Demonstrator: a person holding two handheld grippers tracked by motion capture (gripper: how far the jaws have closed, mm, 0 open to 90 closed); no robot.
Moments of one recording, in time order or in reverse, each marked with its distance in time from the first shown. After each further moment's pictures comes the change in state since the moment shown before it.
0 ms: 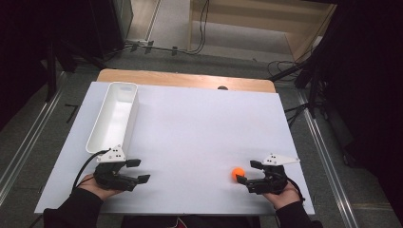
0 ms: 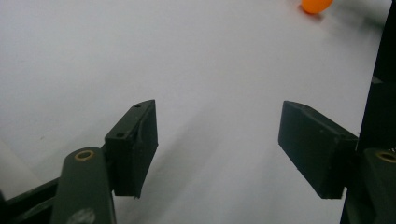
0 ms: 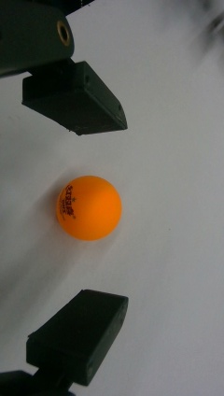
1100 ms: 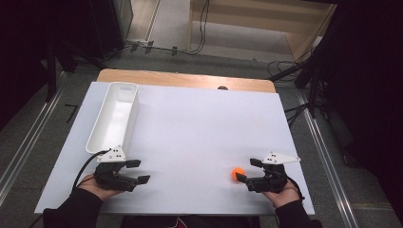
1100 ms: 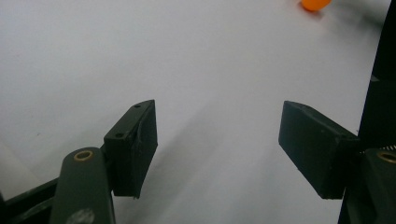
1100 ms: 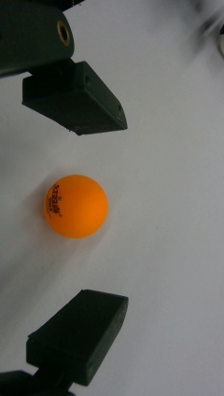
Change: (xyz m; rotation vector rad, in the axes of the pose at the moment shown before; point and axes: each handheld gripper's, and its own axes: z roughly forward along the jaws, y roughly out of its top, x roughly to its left) left arm 0.001 -0.001 0.001 0.006 -0.006 -0.013; right arm 0.000 0.004 0.000 -0.025 -0.004 -0.008
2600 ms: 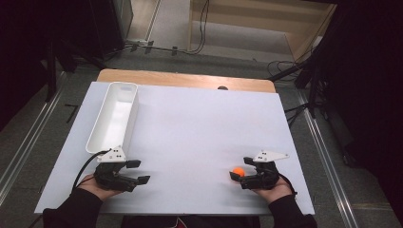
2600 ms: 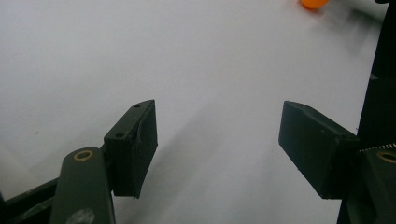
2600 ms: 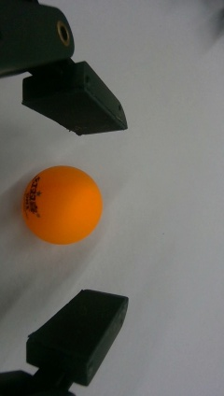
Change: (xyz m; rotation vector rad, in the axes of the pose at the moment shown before) left arm 0.000 0.000 0.000 0.000 -0.003 -0.001; right arm -0.002 0.001 0.025 0.042 0.010 -0.040
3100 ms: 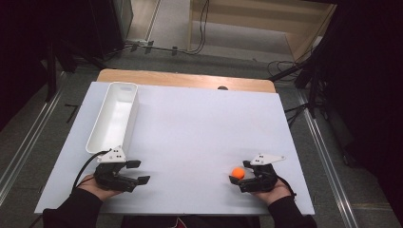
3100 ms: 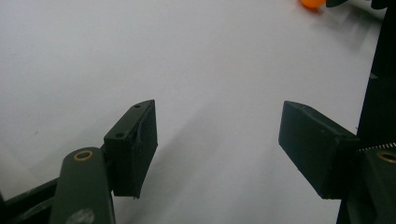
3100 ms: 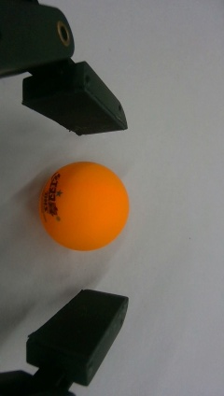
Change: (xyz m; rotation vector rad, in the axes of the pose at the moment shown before) left arm 0.000 0.000 0.000 0.002 -0.001 0.004; right arm 0.001 -0.008 0.007 0.057 -0.004 -0.014
